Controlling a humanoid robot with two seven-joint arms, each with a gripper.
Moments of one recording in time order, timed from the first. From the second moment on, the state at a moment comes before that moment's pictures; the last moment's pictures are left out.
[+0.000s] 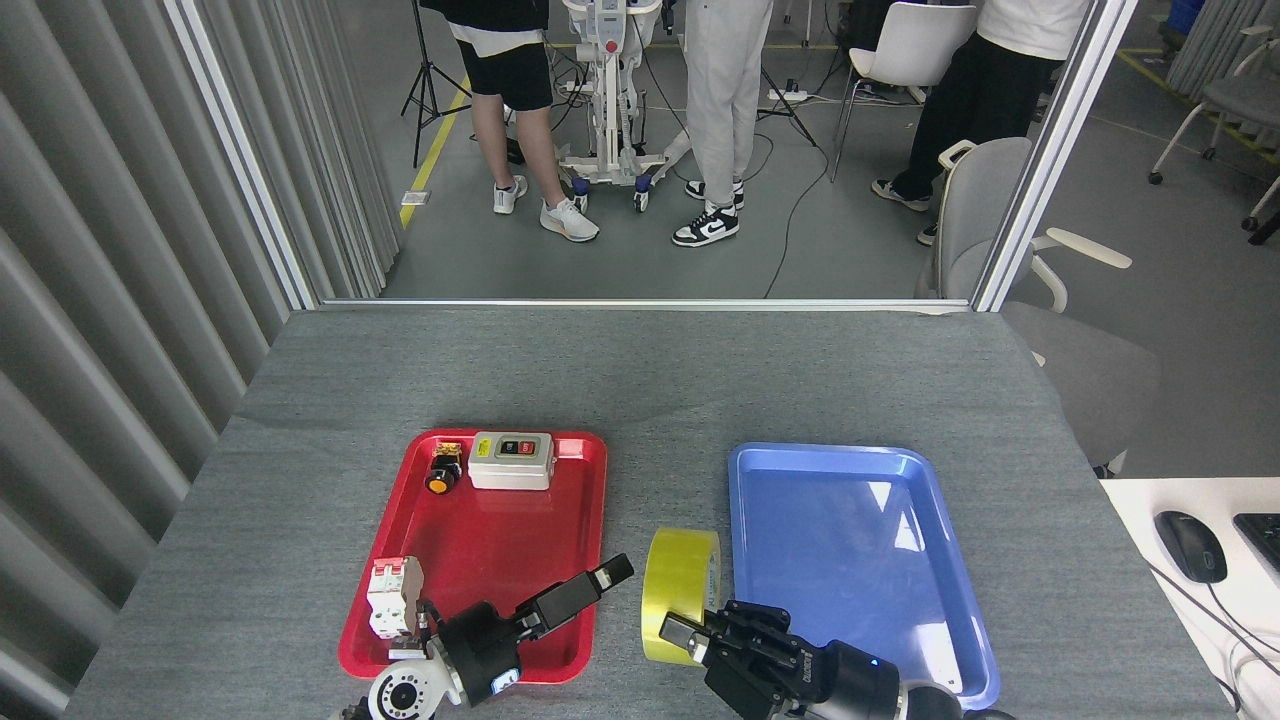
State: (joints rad) left arm -0.22 -0.07 0.00 -1.20 -0.37 -0.54 -0.82; right arm -0.15 -0.30 0.49 -1.46 0.47 -0.78 0.25
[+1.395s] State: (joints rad) left arm -0.10 -0.03 0.07 -1.46 -1.49 -0.22 0.12; right arm -0.42 -0.30 0.24 -1.10 0.83 -0.20 0.52
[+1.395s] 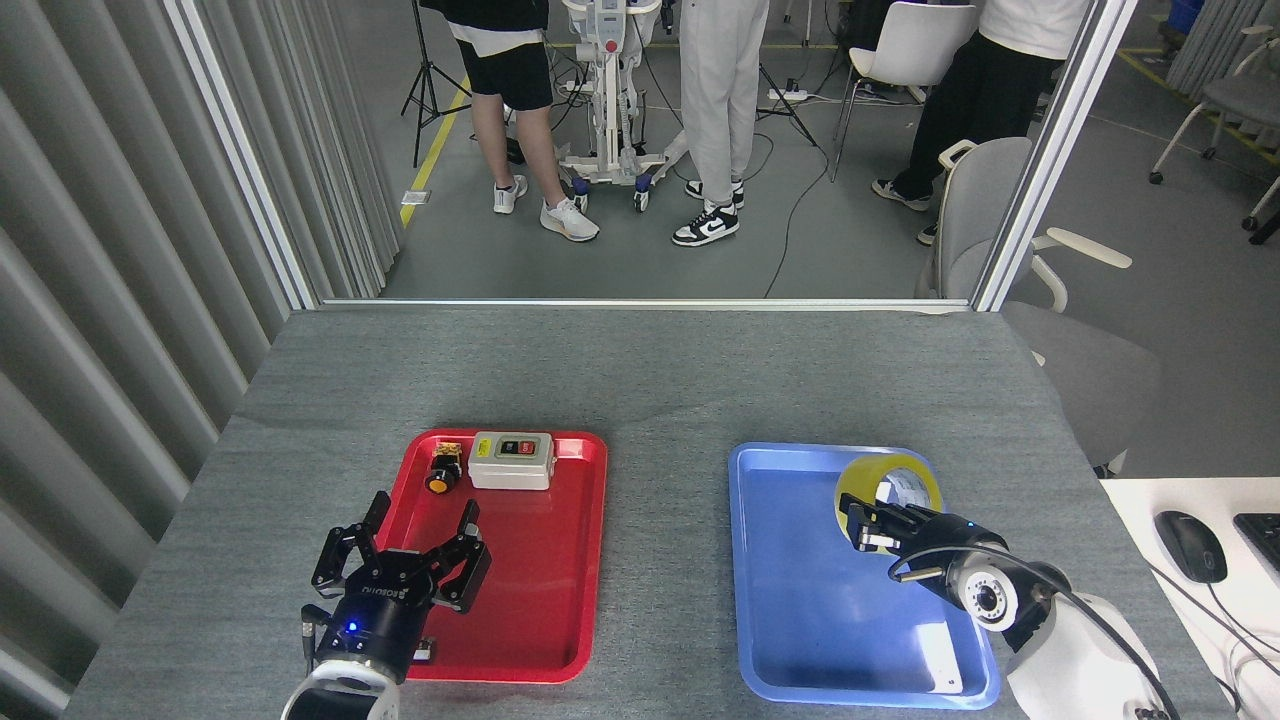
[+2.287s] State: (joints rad) left arm -0.09 -0.03 0.04 -1.39 -1.49 -0.21 0.12; right arm -0.63 -0.44 0.84 -1.10 0.45 0.21 0.67
